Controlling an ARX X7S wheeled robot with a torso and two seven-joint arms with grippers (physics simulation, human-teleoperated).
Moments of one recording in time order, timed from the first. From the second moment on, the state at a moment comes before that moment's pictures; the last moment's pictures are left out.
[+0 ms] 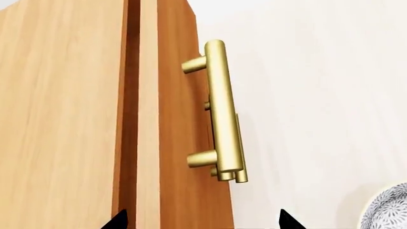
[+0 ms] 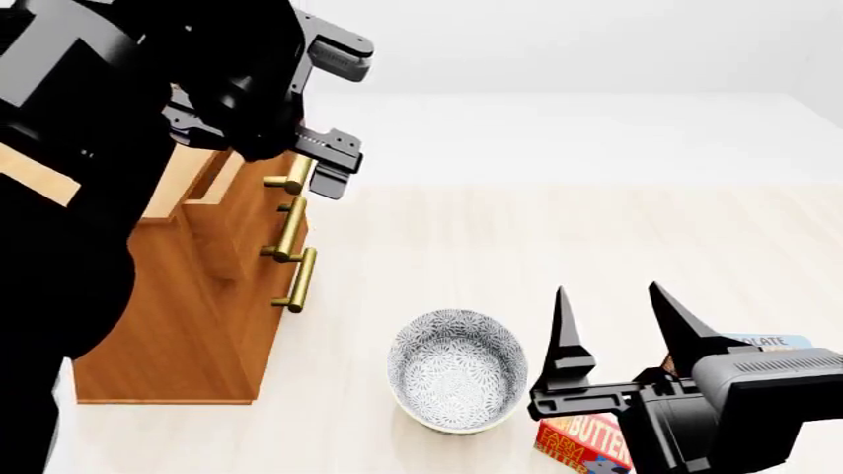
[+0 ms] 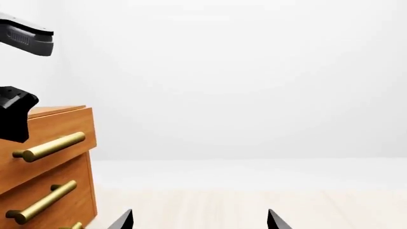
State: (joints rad) left arm -1.95 -0.02 1.32 -1.21 -1.42 -1.39 -0.42; right arm -0.04 0.42 -0.07 -0.83 0.52 0.47 0.34
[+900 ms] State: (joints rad) left arm -1.93 0.00 1.48 -1.27 -1.48 -1.39 -0.31; right arm -0.04 0.44 -0.08 -0.83 0.53 0.46 0.35
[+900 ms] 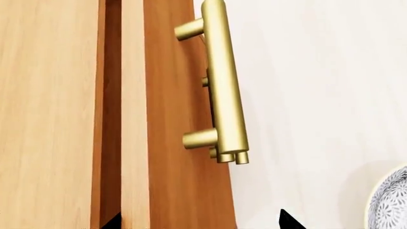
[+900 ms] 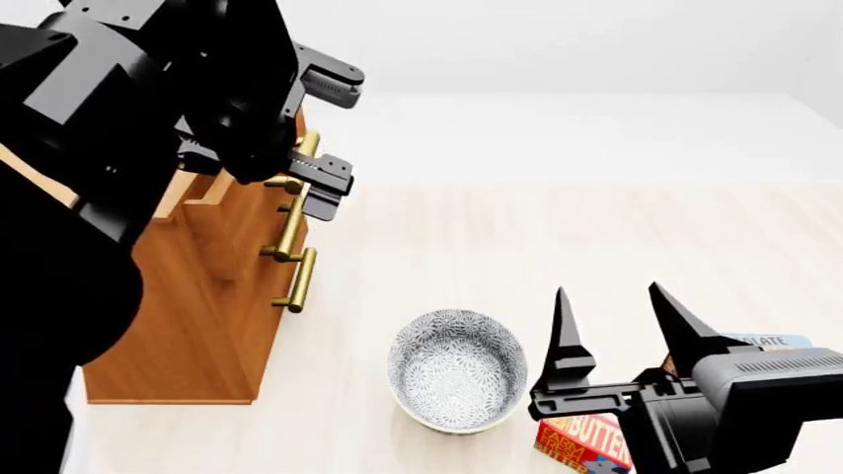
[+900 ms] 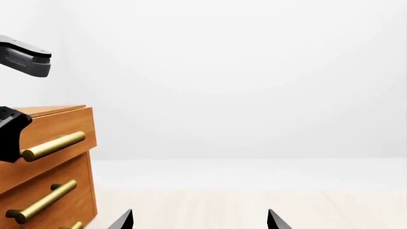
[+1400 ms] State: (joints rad) left arm -1.96 -0.01 1.56 -1.22 -1.61 -1.37 -0.27; right arm -0.04 0.45 -0.08 -0.83 0.54 0.45 0.36
